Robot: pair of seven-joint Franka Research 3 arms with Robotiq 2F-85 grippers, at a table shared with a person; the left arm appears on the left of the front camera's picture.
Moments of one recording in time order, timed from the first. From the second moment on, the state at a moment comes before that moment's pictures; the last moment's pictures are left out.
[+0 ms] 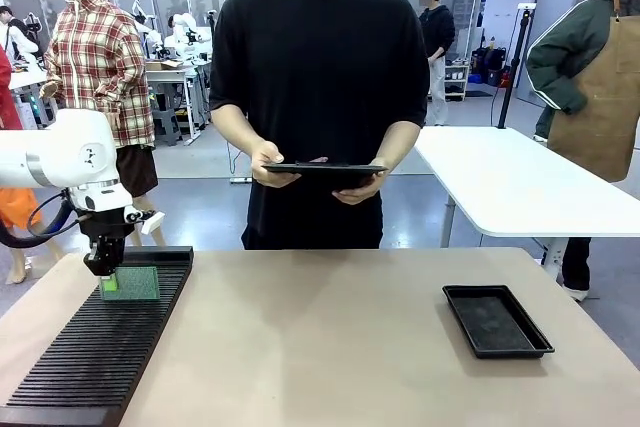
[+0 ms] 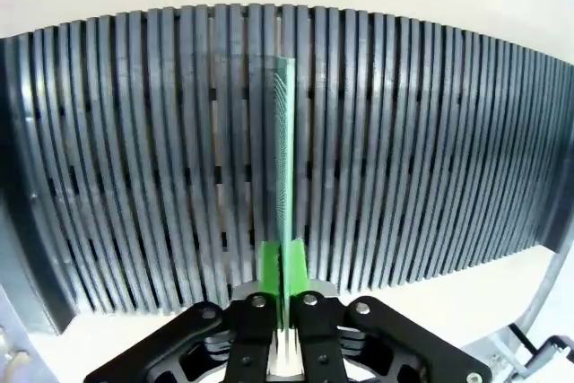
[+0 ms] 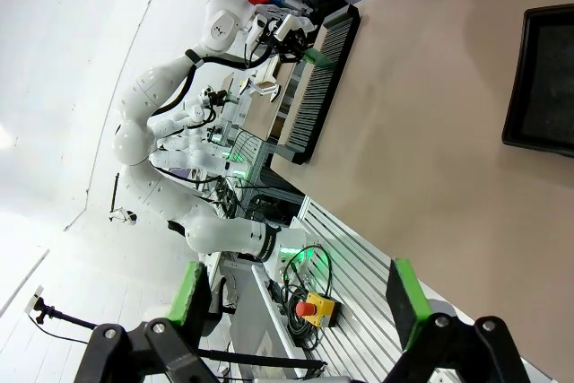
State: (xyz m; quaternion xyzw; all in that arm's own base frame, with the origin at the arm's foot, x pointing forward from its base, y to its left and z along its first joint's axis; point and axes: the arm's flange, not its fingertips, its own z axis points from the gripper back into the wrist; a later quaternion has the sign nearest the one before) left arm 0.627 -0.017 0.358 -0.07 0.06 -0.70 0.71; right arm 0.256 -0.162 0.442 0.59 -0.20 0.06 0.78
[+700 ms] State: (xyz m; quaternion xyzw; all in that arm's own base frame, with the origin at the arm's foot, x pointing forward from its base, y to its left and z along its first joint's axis) left arm 0.609 -0.013 0.432 -0.06 -0.01 -0.67 0.74; right arm 0.256 -0.162 0.442 0.59 -0.20 0.06 0.78
